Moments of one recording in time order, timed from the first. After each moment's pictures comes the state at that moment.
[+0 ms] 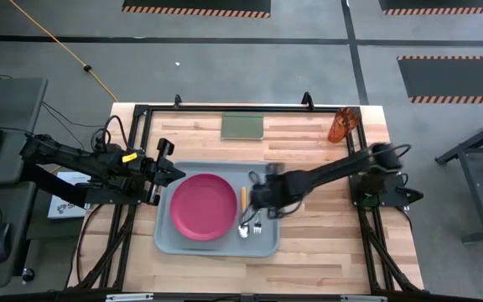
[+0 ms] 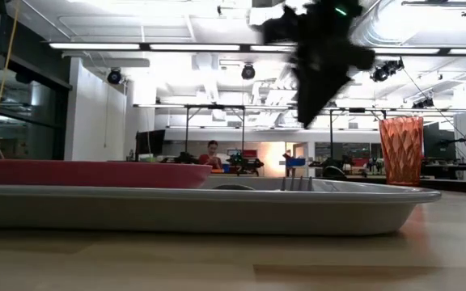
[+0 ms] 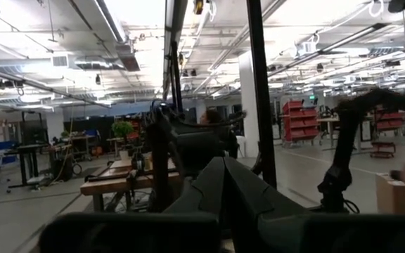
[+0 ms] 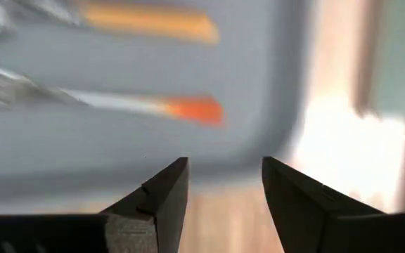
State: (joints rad) left arm -0.22 0.62 0.38 0.60 -0.02 0.11; right arm 0.24 1.84 1.45 -1.01 0.41 0.16
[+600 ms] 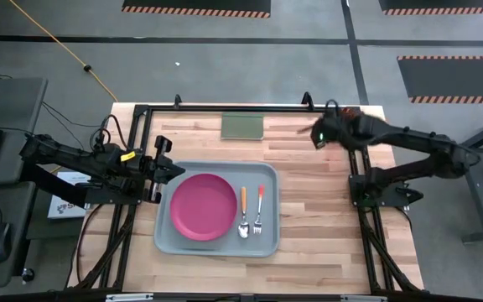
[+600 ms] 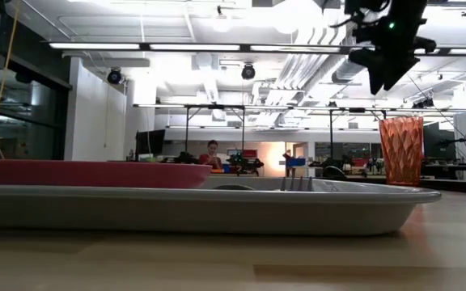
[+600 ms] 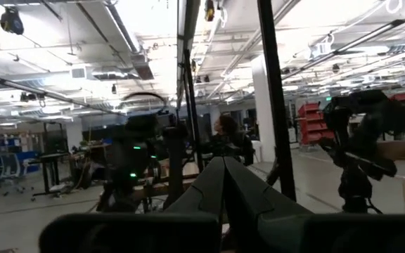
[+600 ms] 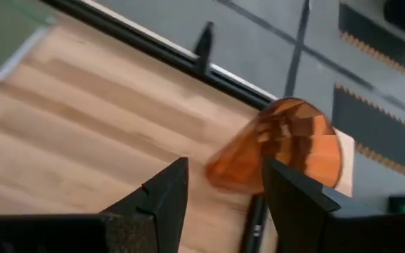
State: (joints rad) left arm -0.22 0.62 0.38 0.63 -0.06 0.16; right arm -0.31 1.13 1.07 -1.23 0.71 0.71
